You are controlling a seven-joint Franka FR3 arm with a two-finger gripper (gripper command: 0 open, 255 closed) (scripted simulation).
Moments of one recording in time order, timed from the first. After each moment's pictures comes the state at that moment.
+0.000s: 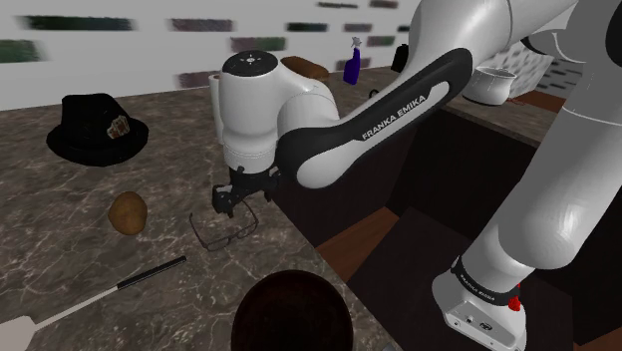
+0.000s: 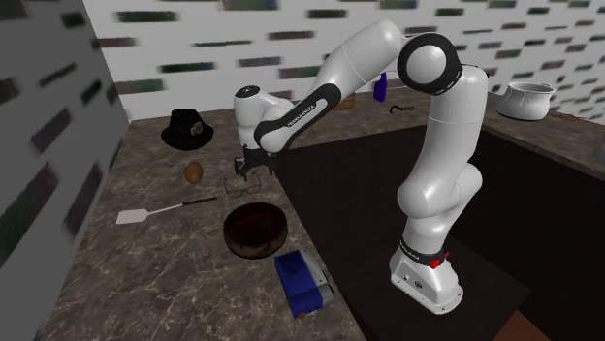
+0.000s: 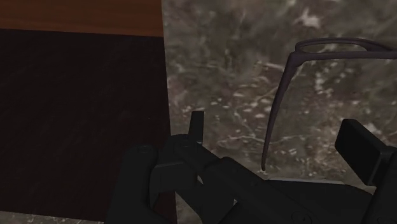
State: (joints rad) arm -0.05 0.12 0.70 -2.15 -0.37 2.32 1.08
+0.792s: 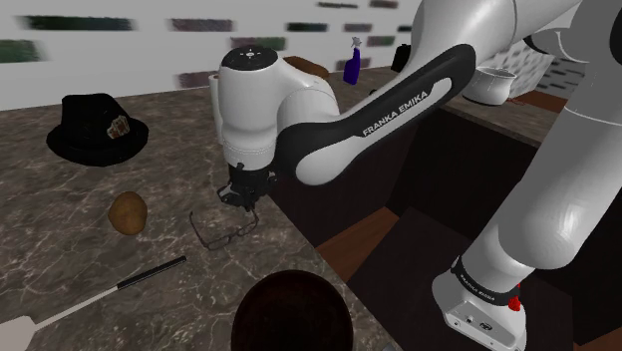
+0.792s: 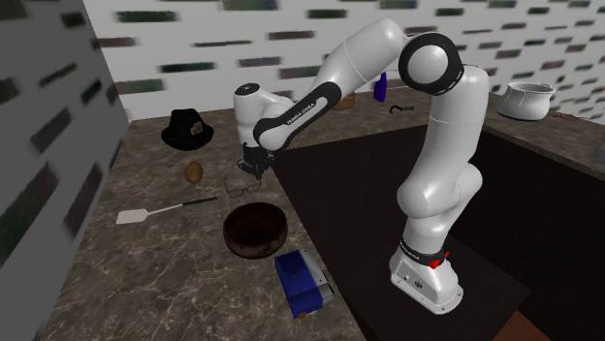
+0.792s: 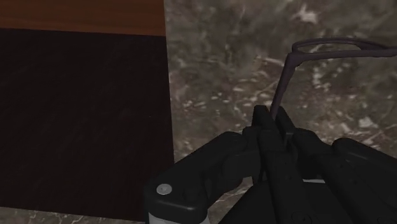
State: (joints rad) arm -0.06 0.11 0.71 -2.14 -0.35 2.30 1.07
